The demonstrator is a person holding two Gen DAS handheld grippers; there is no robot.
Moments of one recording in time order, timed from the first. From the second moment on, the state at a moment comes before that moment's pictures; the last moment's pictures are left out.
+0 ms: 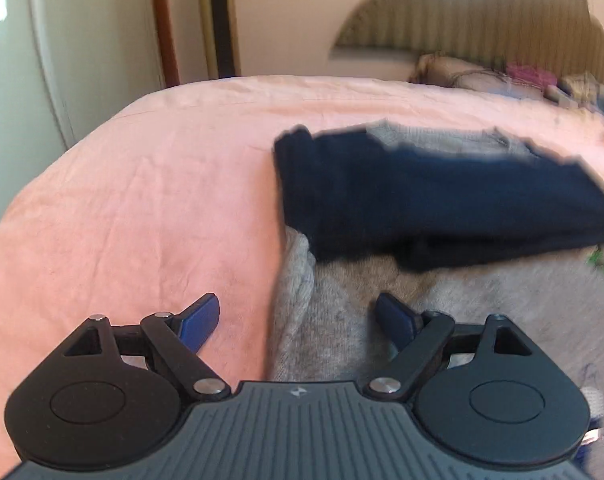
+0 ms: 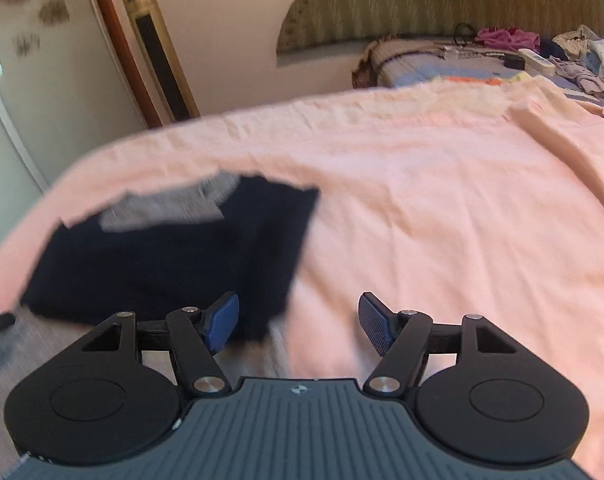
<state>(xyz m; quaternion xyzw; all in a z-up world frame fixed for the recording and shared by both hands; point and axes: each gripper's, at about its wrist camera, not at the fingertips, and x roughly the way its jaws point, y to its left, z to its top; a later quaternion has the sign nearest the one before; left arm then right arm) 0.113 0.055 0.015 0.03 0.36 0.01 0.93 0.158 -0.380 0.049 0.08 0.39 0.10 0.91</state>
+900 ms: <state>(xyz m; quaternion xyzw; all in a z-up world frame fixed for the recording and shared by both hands) 0.033 0.145 0.011 -0.26 0.40 -0.11 0.87 0.031 -0.405 0.032 0.24 0.41 0.16 0.87</state>
